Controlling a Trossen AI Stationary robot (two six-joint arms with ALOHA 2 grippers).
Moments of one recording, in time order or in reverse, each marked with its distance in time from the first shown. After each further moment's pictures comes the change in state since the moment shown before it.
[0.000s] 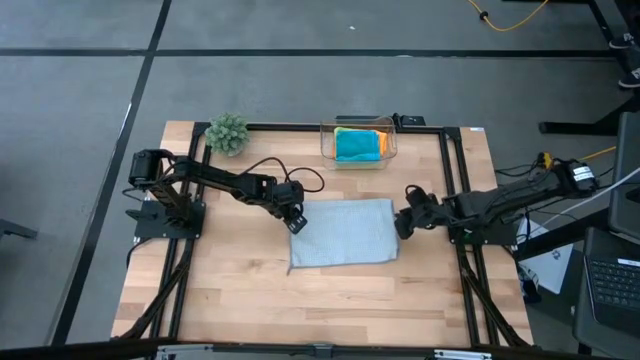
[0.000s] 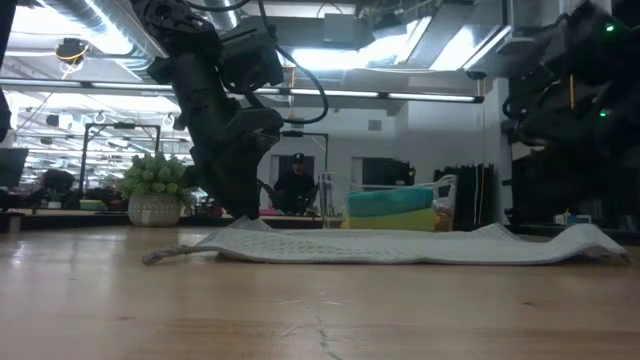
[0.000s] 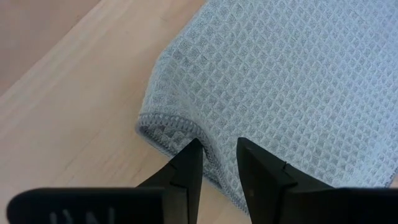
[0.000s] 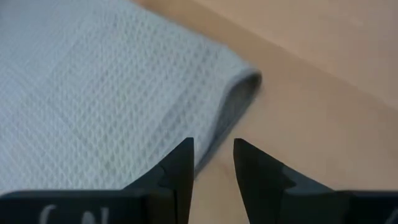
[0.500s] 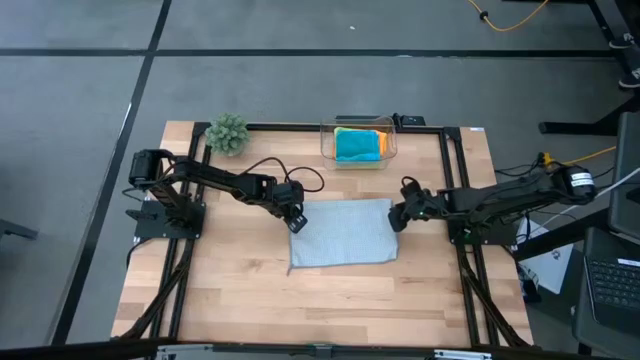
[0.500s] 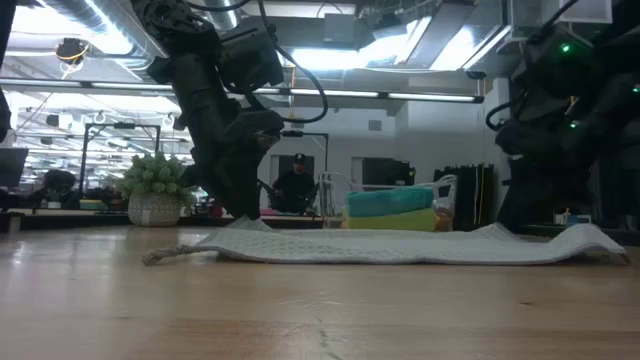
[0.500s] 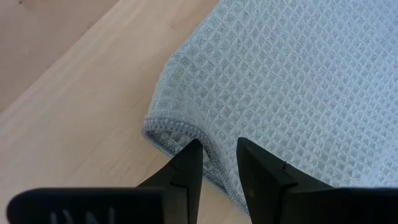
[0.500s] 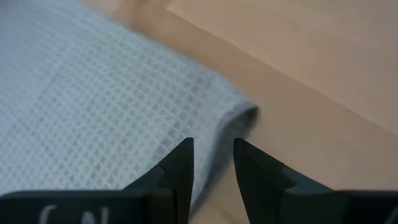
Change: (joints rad) left arm 0.000 0.000 0.000 0.000 -0.026 0.000; right arm -0.165 0.103 0.000 0.144 -0.094 -0.110
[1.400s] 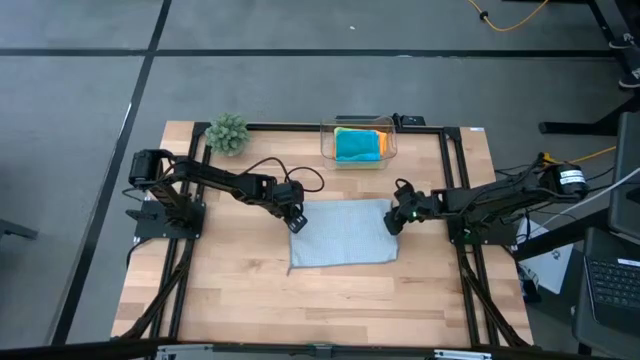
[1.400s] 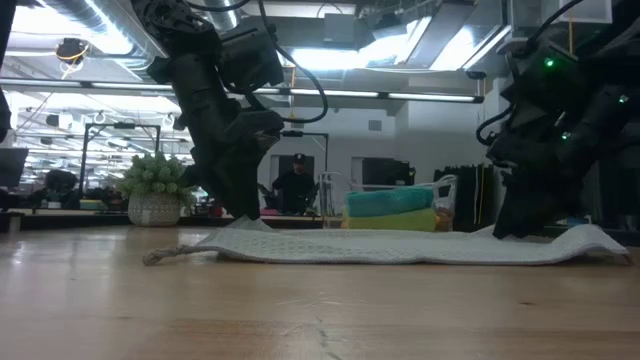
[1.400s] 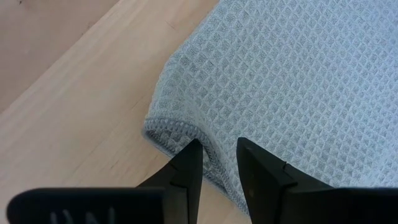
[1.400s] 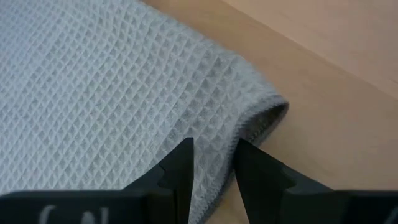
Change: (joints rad) left arm 0.000 0.000 0.000 0.000 -0.001 0.000; right arm -0.026 0.139 0.002 0.118 -0.088 -0.048
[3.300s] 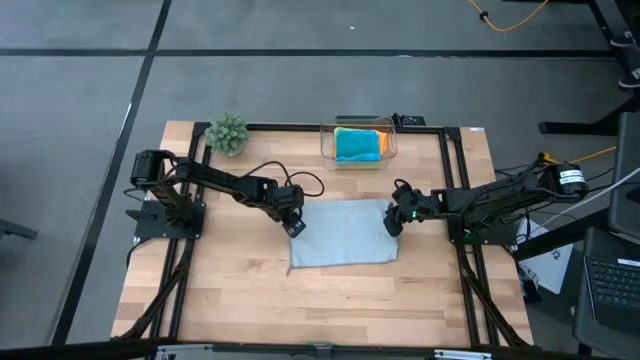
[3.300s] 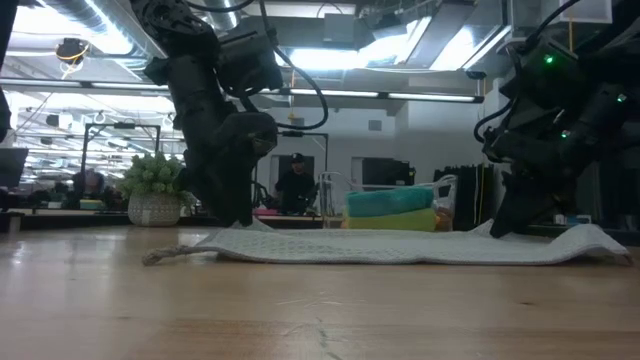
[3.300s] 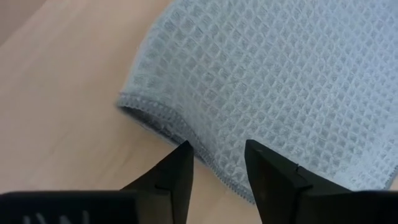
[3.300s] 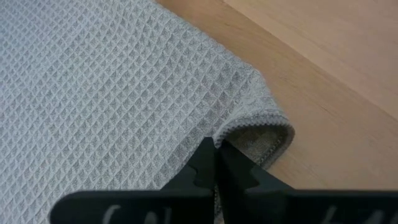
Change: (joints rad) left arm -0.021 0.016 0.000 -0.027 0.048 -0.001; right arm 0.000 0.003 0.000 0.041 -0.001 -0.101
